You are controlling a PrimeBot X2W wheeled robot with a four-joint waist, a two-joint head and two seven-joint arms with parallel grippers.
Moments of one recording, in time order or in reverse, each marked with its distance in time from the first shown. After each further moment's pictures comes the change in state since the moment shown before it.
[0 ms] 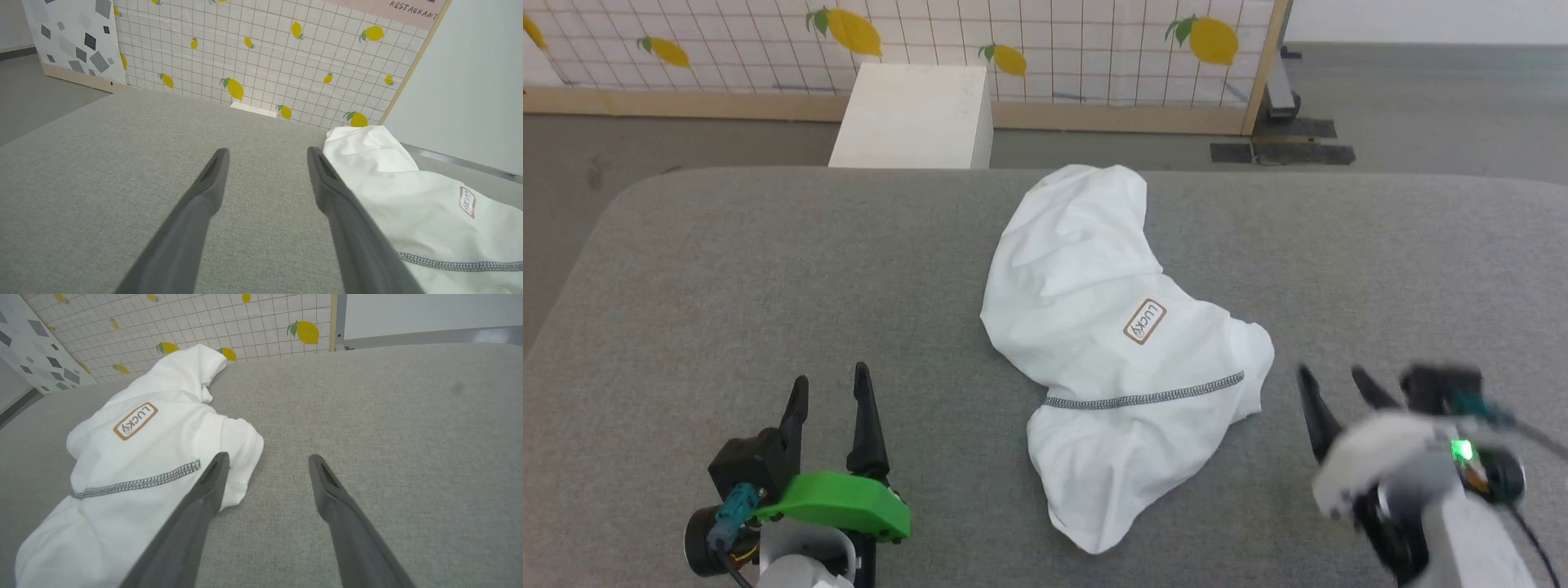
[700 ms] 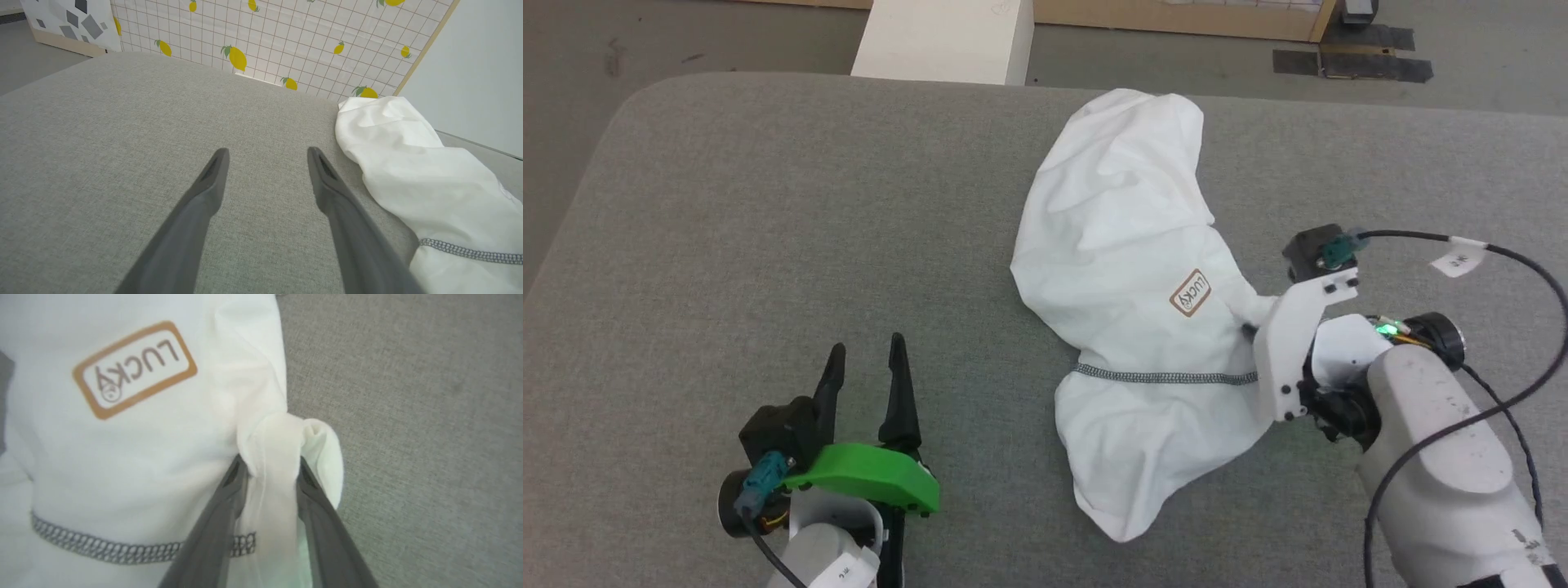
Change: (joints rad) left arm -0.070 -0.031 -0.031 0.031 -0.001 -0.039 0.000; right arm -0.395 -0.050 0.219 0.221 -0.030 0.000 0.548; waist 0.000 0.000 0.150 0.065
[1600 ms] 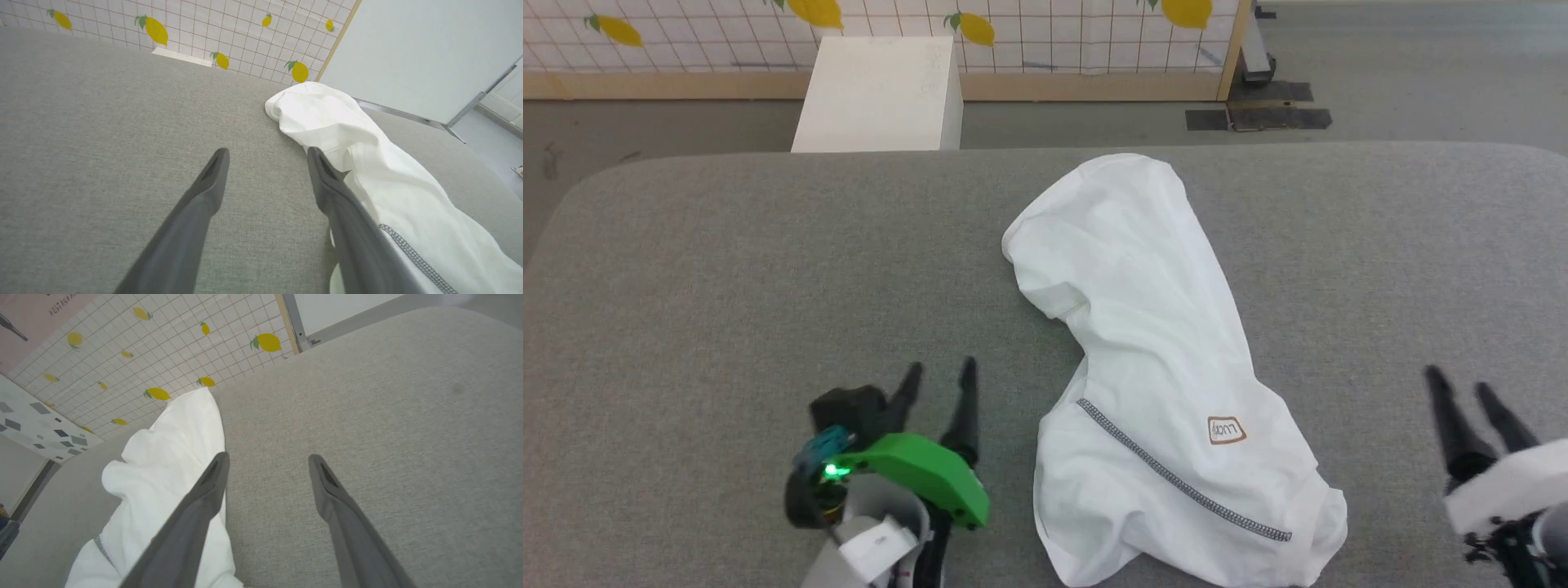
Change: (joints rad) left arm -0.045 -0.004 -0.116 0.085 -0.094 -0.043 0.107; right arm 0.561 0.049 -0.421 -0.634 0.302 0.000 -0.271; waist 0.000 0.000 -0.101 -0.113
